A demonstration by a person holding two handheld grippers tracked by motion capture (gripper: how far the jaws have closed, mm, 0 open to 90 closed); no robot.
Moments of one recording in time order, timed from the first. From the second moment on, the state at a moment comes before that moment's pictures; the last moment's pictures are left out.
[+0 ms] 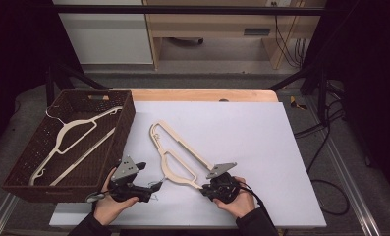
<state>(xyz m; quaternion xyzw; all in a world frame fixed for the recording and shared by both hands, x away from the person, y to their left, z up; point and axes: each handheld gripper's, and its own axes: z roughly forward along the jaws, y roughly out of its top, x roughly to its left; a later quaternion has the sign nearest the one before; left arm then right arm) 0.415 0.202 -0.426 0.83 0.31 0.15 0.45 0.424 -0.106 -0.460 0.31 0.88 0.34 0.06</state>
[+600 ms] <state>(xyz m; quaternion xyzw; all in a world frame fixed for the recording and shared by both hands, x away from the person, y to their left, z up) 0.438 0.181 -0.464 0.88 0.31 0.12 0.35 0.420 -0.106 -0.451 0.32 0.88 0.36 0.06</state>
